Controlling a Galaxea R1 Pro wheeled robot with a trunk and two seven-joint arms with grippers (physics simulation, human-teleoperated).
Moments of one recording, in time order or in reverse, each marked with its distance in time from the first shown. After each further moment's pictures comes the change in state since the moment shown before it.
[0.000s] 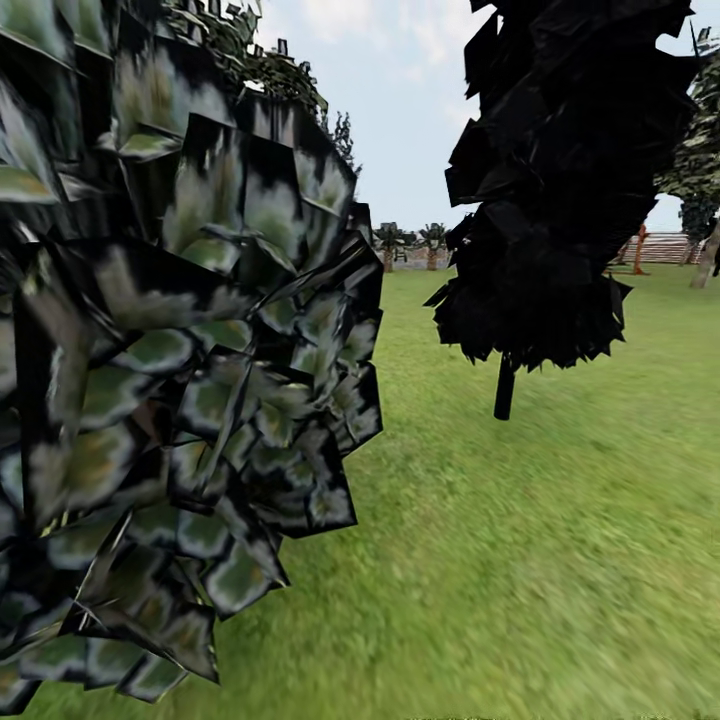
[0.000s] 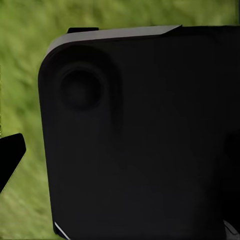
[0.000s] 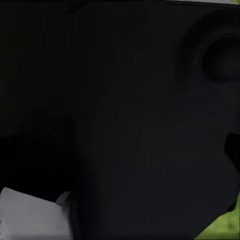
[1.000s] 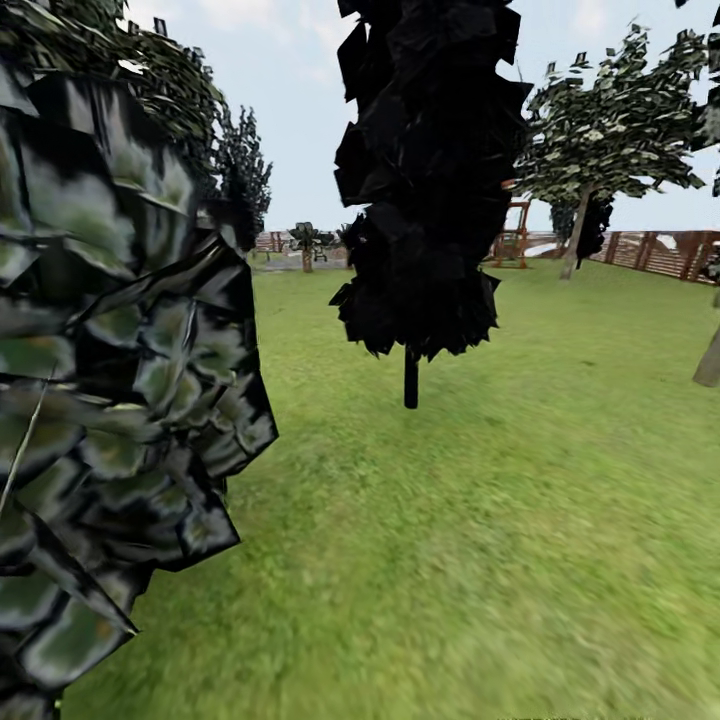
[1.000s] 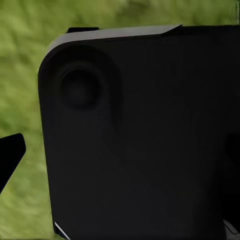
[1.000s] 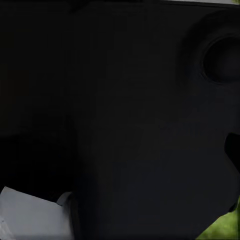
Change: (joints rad) left arm 0.000 0.000 0.000 0.001 -0.001 0.000 0.000; right arm 0.000 0.001 0.000 0.000 0.000 -0.001 0.000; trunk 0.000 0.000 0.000
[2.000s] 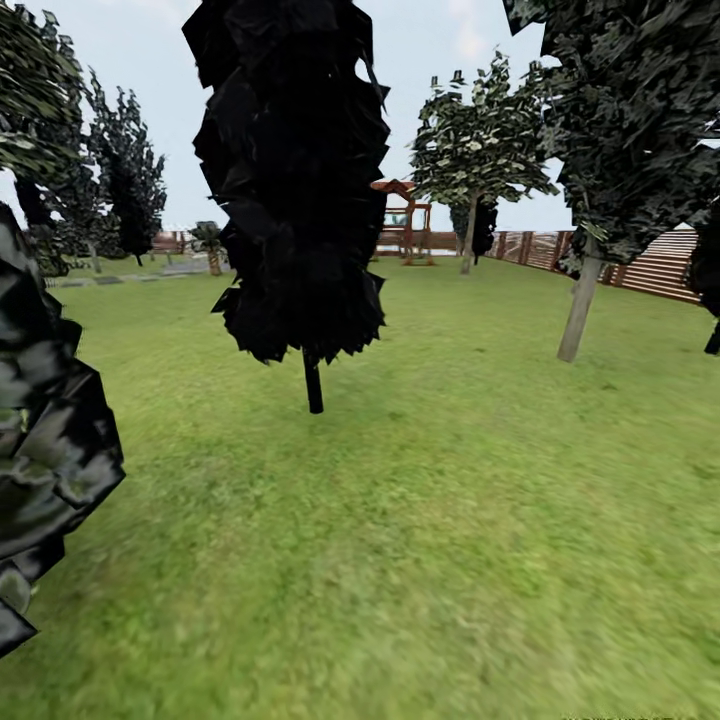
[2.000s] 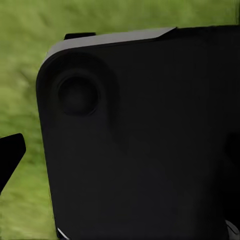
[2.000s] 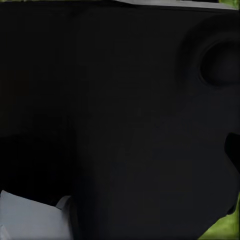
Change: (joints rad) left arm 0.000 -0.002 -0.038 -0.009 0.000 0.000 0.000; right arm -0.001 -0.002 -0.005 -0.005 0.000 -0.001 -0.001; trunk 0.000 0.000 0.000
